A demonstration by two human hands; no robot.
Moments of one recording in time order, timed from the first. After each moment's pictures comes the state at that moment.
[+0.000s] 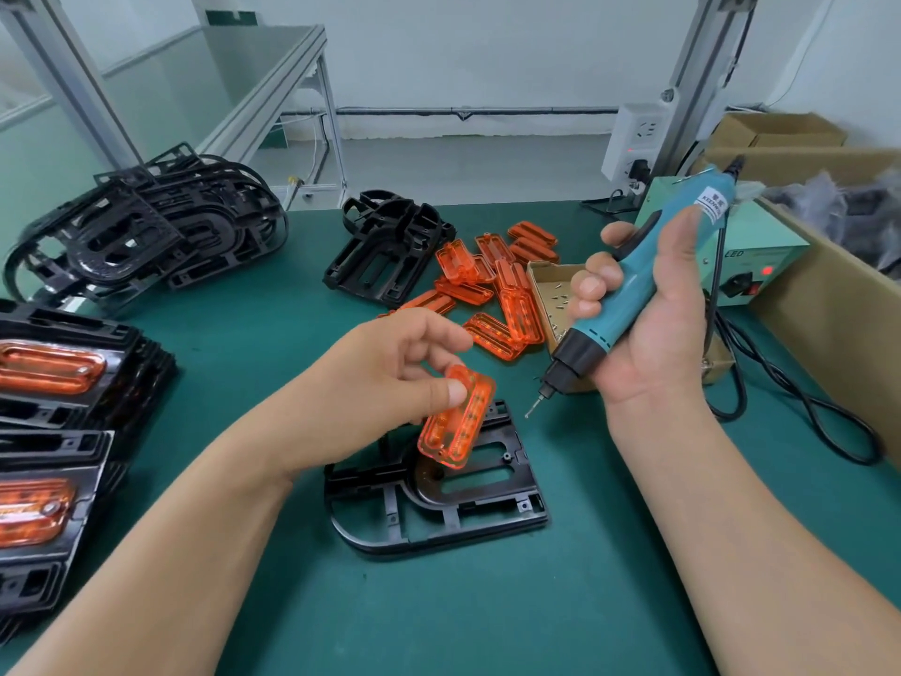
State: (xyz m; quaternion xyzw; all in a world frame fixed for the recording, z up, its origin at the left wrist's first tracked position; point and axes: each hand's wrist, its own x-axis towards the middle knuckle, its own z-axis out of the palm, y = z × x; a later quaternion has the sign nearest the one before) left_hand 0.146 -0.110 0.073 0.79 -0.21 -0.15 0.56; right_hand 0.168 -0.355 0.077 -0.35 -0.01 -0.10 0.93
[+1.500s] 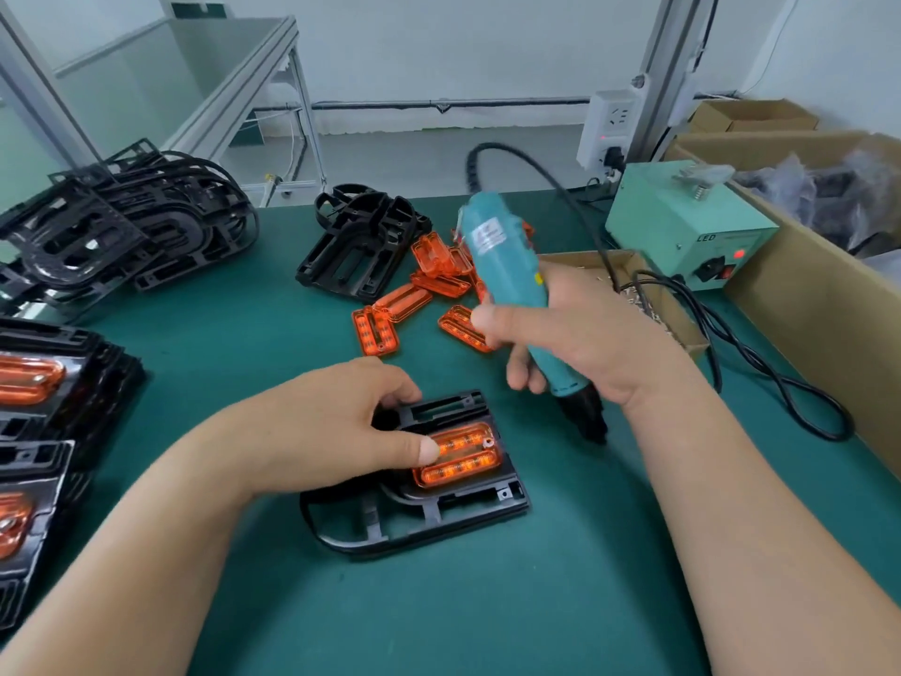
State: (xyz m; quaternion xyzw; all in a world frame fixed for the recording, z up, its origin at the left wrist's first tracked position) left_hand 0.142 -0.101 0.075 0.93 -0.21 -0.21 0.21; right_hand 0.165 -0.368 0.079 -0.77 -0.12 0.11 0.62
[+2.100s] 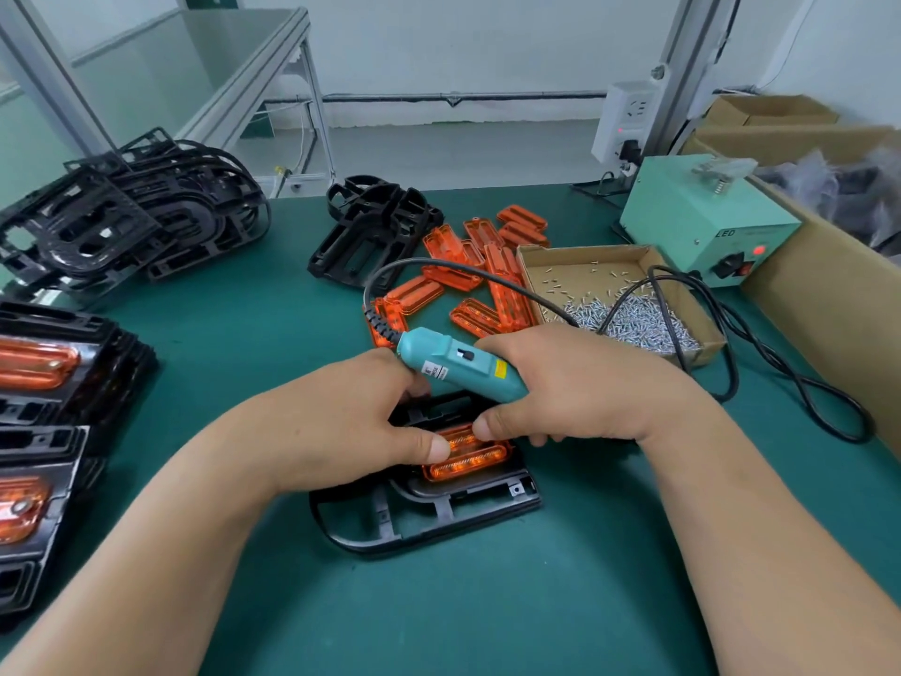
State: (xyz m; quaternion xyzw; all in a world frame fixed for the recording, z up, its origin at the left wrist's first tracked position) left_hand 0.143 -0.104 0.070 0.93 -0.23 -0.21 0.20; right_hand 0.148 -0.355 0.074 -0.92 -0.23 0.17 0.28
